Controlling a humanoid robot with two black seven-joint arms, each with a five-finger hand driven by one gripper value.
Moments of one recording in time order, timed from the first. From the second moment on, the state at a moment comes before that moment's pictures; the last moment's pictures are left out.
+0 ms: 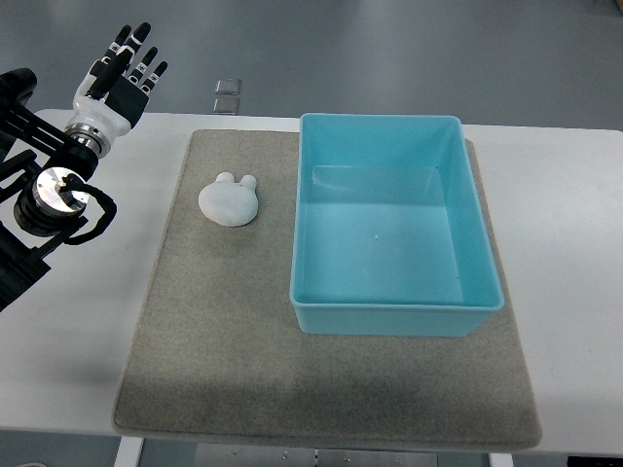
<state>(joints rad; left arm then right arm) -0.79 0.47 -0.67 -0.97 -0.37 0.00 -0.36 0.04 0.00 0.07 0.12 -0.12 0.05 0.12</state>
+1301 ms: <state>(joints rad) -0.80 0.48 -0.61 -0.88 -0.34 -0.15 -0.37 0.04 0.00 0.07 0.12 -0.12 0.05 0.12</state>
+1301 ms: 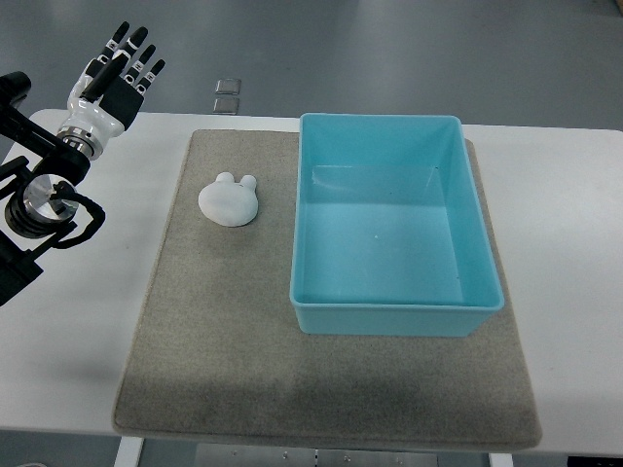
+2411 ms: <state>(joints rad) -0.81 0.68 -0.46 -1.14 1.09 -0.04 -0.37 0.04 0.00 0.07 0.12 -0.12 0.05 0.12</state>
